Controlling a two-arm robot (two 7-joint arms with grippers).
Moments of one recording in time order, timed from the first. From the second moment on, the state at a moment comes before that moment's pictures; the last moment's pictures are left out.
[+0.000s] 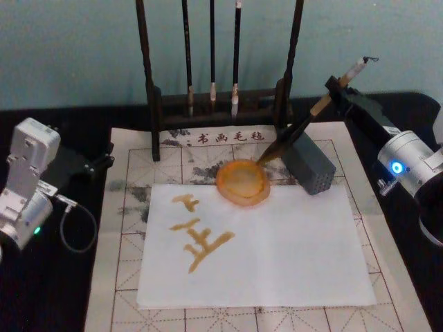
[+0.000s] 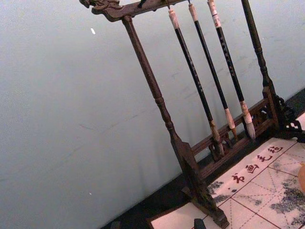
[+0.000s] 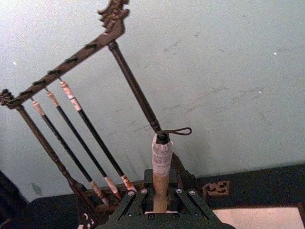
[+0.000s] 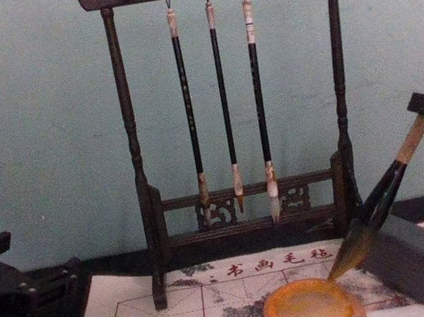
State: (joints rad) left arm -0.20 0.60 0.45 -1.41 -0.25 -0.12 0.03; right arm 0.30 0.38 -0.28 -1.36 0.91 0.04 0.24
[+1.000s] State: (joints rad) left arm -0.20 0.60 0.45 -1.41 -0.25 -0.12 0.03; right arm 0.29 0.41 -0.35 -1.47 0.86 0.01 0.46
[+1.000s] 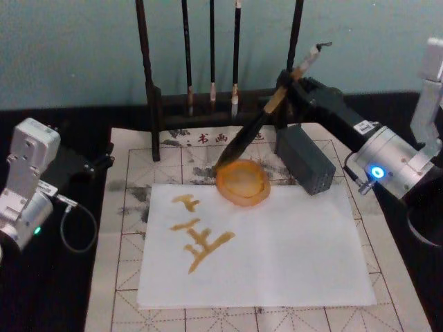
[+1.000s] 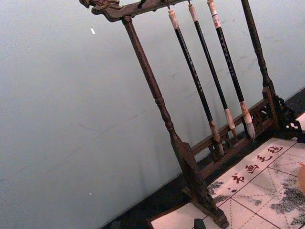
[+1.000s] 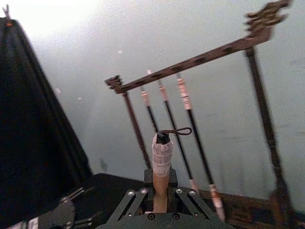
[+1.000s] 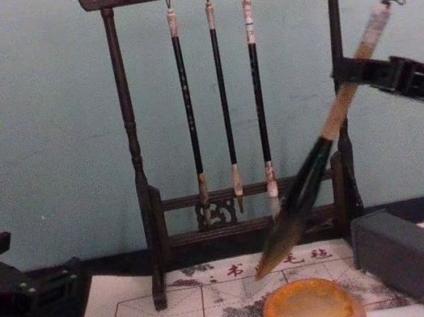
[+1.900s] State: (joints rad) left arm -0.20 0.60 0.45 -1.41 -0.25 -0.12 0.03; right arm 0.29 0.41 -0.46 -1.47 0.70 -0.09 0.57
